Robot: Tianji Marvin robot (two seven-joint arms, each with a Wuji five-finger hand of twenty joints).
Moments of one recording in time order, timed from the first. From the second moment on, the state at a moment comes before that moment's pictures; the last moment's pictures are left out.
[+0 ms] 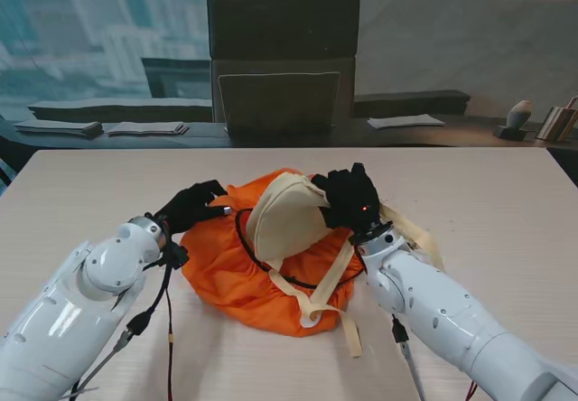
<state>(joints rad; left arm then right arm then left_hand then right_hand) 1.36 -1.09 -1.22 -1.50 0.18 0.02 -0.18 -1.05 -1.19 0.69 -0.95 -1.02 -0.14 -1.06 1.17 -0.22 0.06 -0.06 0.42 -0.02 1.09 0.88 0.92 0.04 0.80 1.02 0.78 0.29 0.87 0.92 0.24 0.32 0.89 0.45 0.60 -1.08 1.29 -0.35 0.91 -0.08 1.11 0.67 1.19 0.27 1.00 0.59 1.11 0.28 1.15 0.51 0.67 0.51 1.37 0.42</state>
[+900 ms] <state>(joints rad) 1.38 -1.14 -1.23 -1.62 -0.33 -0.10 -0.23 -0.99 -1.19 0.54 -1.00 -1.03 -0.06 -0.84 1.17 -0.26 0.18 -0.06 0.42 0.00 1.09 0.86 0.93 0.10 0.72 1.05 0.74 0.30 0.79 0.88 0.23 0.28 0.88 0.44 0.61 -1.36 1.38 -0.39 1.08 0.07 1.12 0.54 1.34 0.29 0.99 0.72 1.24 0.32 1.33 0.74 0.97 0.55 1.40 0.51</state>
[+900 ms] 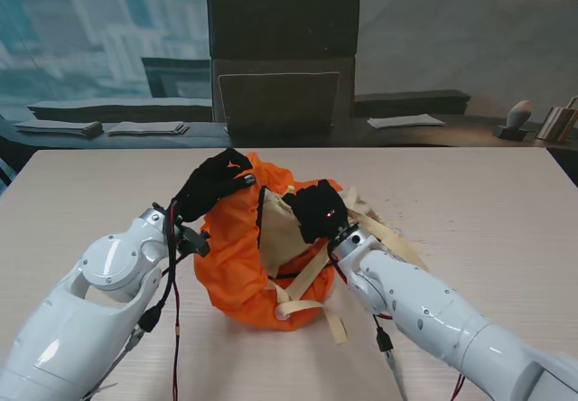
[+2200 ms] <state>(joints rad) 1.06 -1.13 -0.85 -1.18 0.61 -0.28 0.06 -1.12 -1.22 0.66 -1.11 -0.87 -0.08 -0.68 0.77 -0.50 0.27 -0.09 0.58 -0.27 0.88 0.77 0.76 -0.03 0.54 0.71 0.47 0.15 0.51 0.56 -0.05 0.26 0.61 0.31 0.52 -1.05 1.26 -0.39 0.89 -0.03 1.01 0.54 1.16 0.25 0.95 0.67 1.11 0.24 1.15 0.67 0.54 0.41 1.37 0.52</state>
